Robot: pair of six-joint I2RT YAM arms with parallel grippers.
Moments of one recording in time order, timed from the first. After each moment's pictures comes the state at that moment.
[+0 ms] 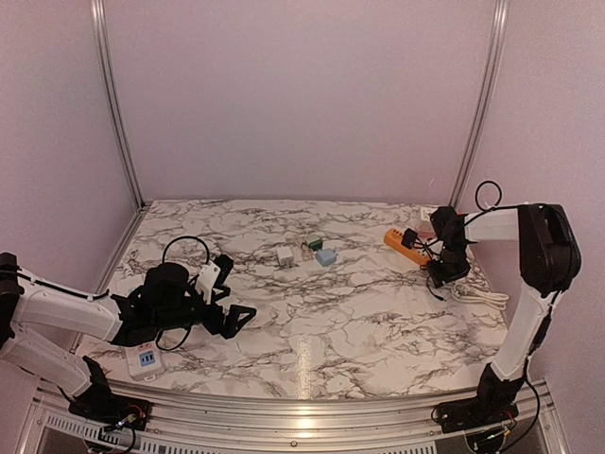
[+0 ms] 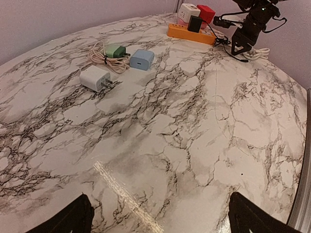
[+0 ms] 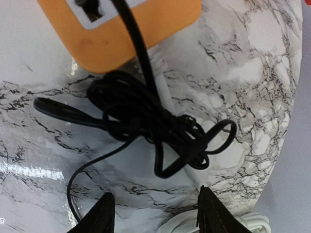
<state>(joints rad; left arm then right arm) -0.83 1.32 0.41 0.46 0.04 -0.15 0.10 1.85 1.16 -0.65 0.28 -0.13</state>
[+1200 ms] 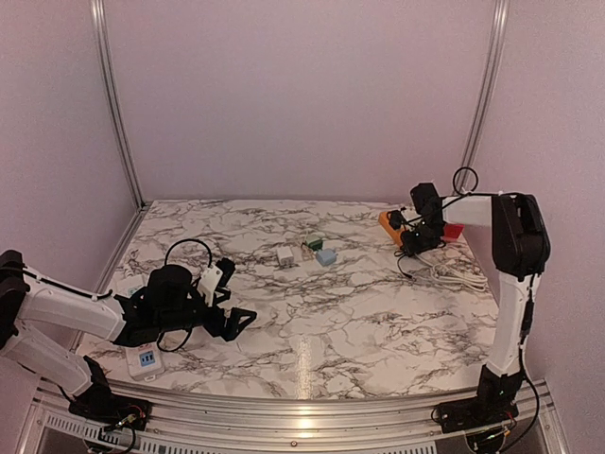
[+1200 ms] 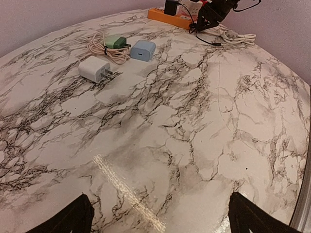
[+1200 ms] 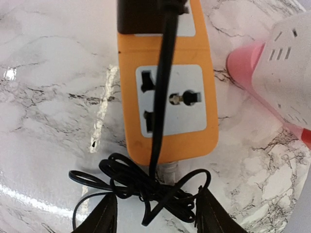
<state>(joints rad) -0.83 1.36 0.41 0.46 0.04 -0.15 0.16 2.11 1.52 -0.54 0.12 -0.15</state>
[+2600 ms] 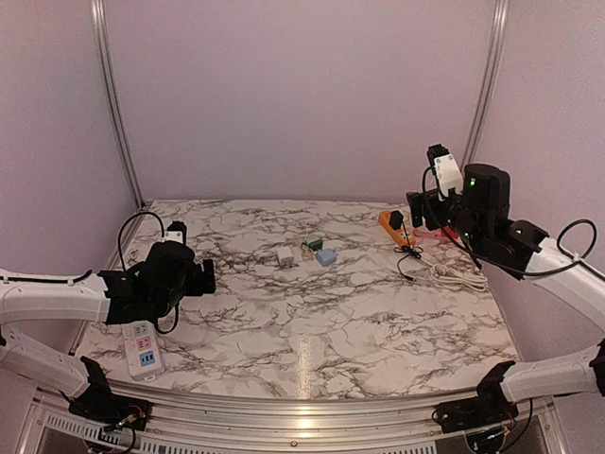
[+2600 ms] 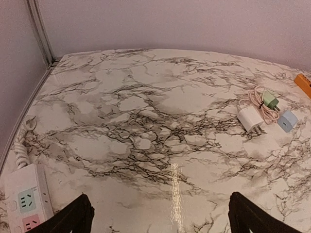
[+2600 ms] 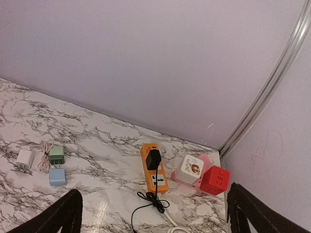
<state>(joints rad) -0.83 1.23 0.59 0.04 -0.64 -0.44 0.57 1.09 1.01 -0.16 0.46 -0.17</state>
